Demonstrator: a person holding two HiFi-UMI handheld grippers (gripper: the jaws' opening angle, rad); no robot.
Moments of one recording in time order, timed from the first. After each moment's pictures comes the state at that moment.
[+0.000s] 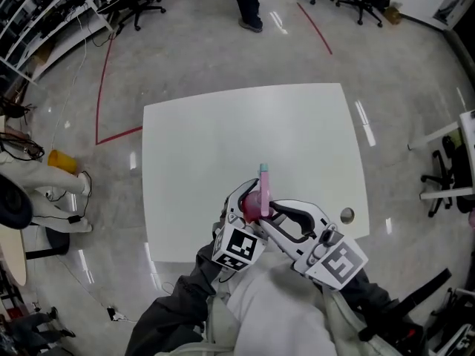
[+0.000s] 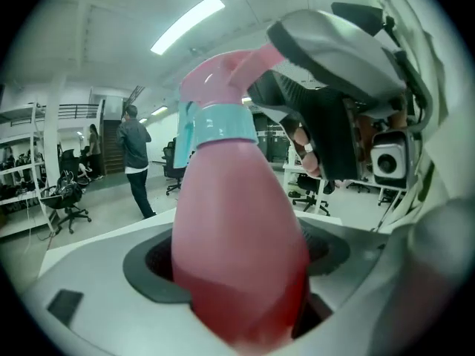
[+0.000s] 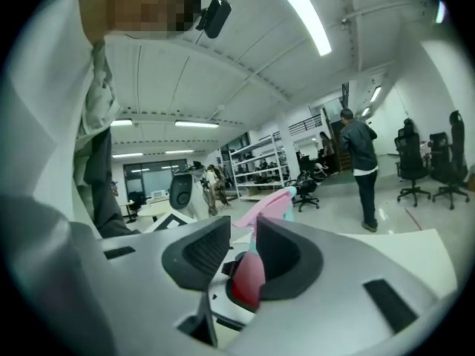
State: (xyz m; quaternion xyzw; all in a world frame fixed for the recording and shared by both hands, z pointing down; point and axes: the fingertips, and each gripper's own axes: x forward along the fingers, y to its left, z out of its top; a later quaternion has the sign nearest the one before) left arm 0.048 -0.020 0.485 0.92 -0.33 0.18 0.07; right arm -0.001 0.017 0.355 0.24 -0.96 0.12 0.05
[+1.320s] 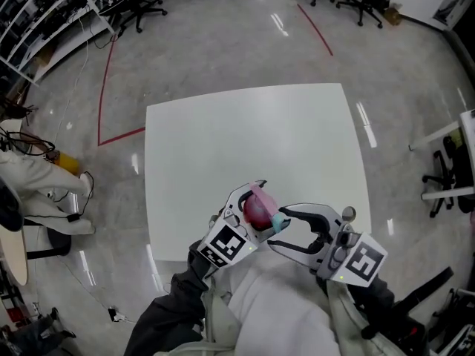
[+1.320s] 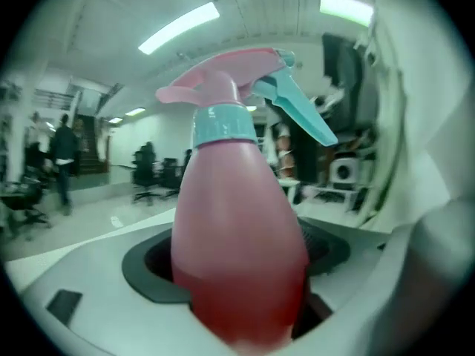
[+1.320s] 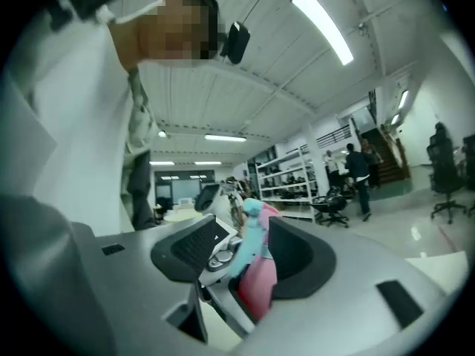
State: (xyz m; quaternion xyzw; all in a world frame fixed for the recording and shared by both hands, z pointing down) left arm 0.057 0.004 0.456 0.97 -0.21 0.13 0.07; right arm 0.023 0.045 0.330 0.16 -0.98 0.10 0.00
